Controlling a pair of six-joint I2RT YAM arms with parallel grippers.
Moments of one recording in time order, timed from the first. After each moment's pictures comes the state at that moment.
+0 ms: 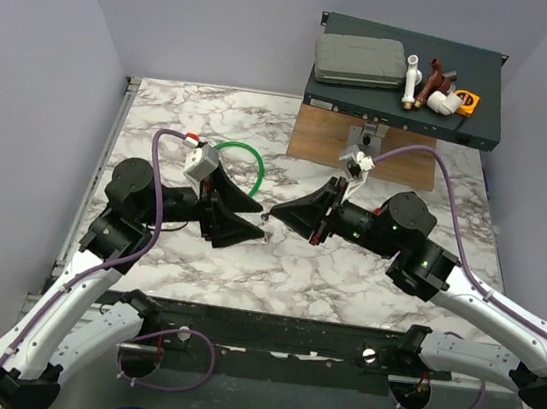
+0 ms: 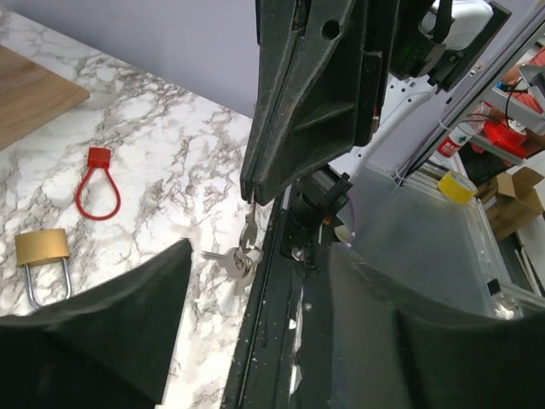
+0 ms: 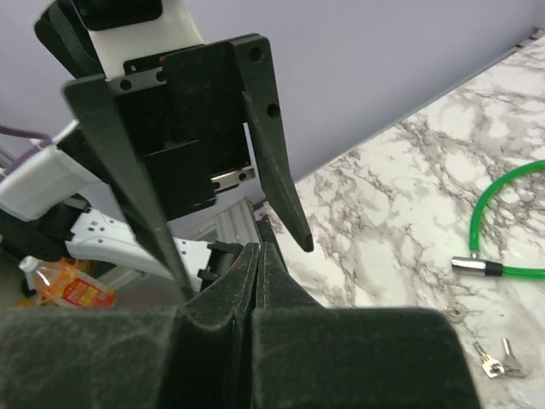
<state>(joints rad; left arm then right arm) -0.48 0.74 0.88 -0.03 0.92 -0.45 1.00 1.02 0.98 0.16 -0.25 0.49</state>
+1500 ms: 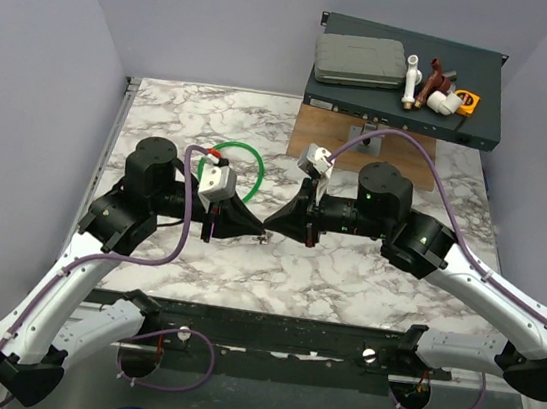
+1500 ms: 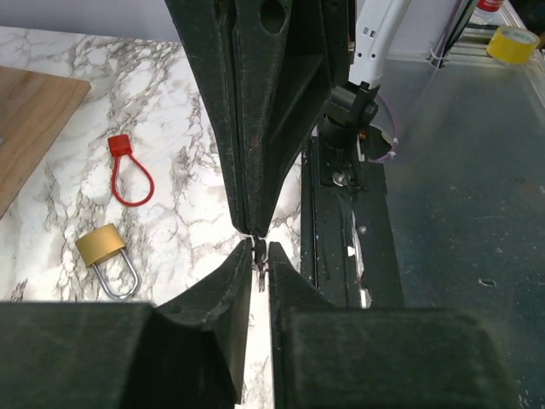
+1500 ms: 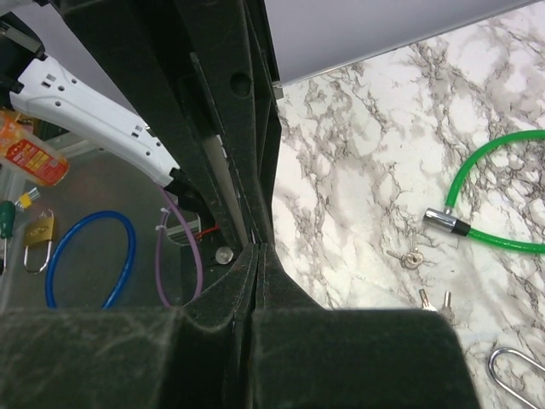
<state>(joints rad) -0.50 0.86 1.07 -0.48 1.05 0.17 1.00 1.18 1.27 -0.30 -0.44 0.14</state>
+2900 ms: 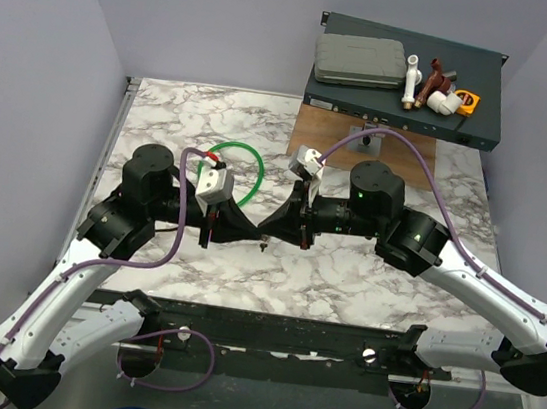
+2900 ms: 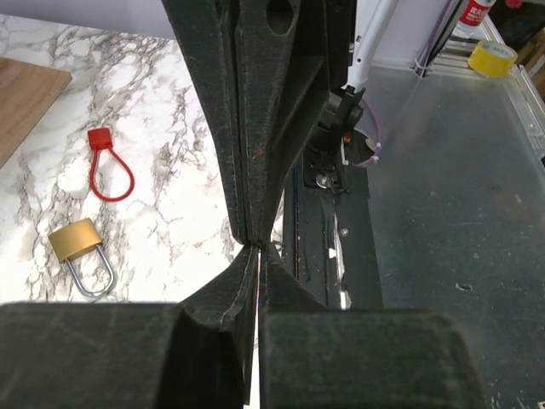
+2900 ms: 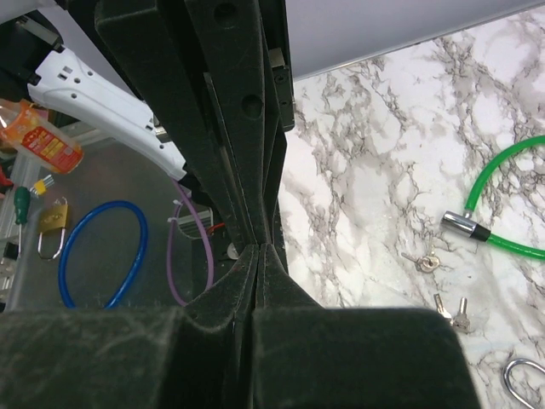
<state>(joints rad) -0.52 0.82 1.03 -0.45 1.06 0.09 1.02 1.21 1.30 -0.32 -0.47 0.13</state>
